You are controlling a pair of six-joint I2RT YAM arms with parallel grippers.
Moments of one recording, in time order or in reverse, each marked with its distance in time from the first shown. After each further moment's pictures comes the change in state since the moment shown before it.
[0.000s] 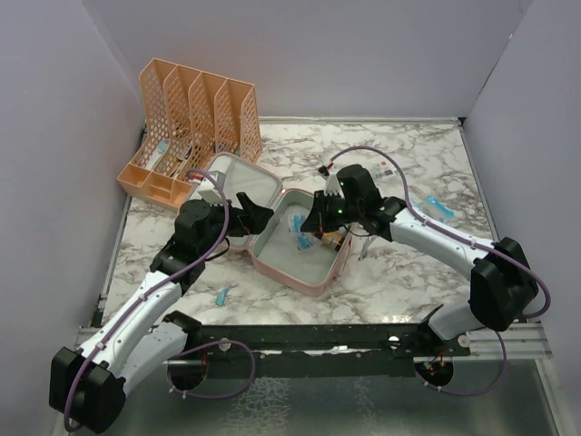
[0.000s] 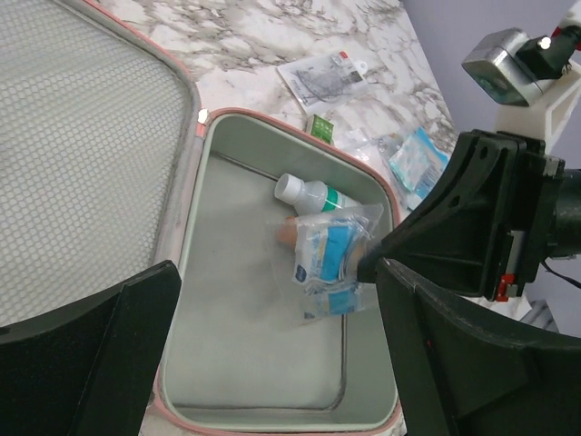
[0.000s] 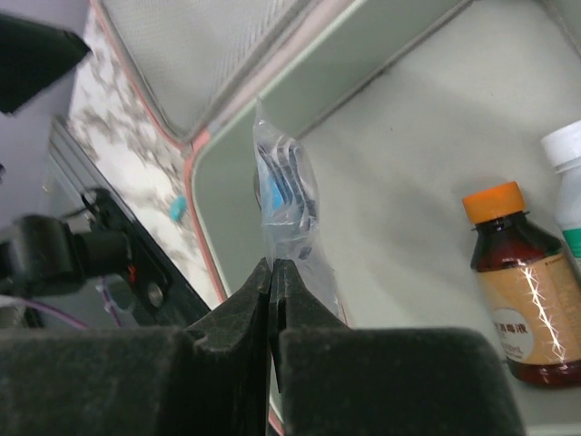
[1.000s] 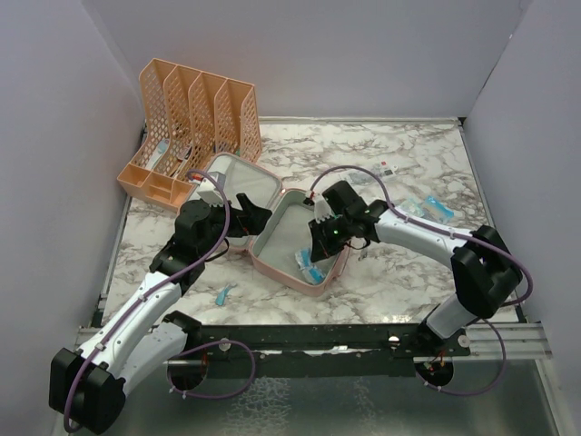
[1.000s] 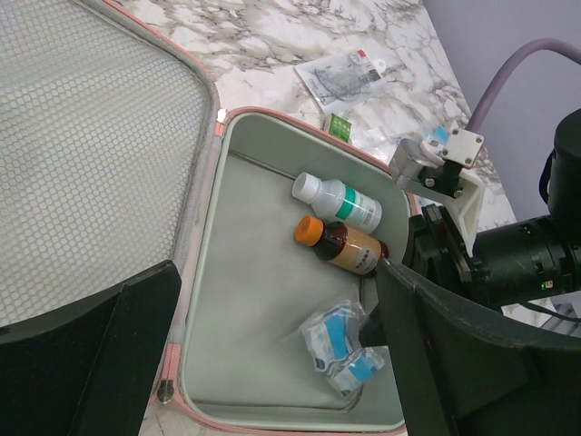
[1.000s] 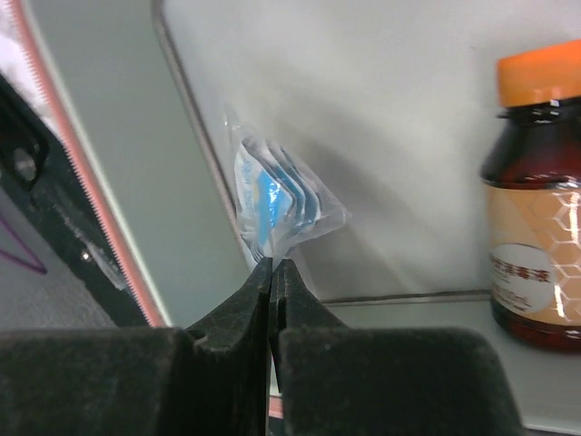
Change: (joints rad) left arm 0.000 -0.010 0.000 -0.029 -0.045 0.040; right arm 0.050 0.103 0.005 -0.280 -0.077 -0.336
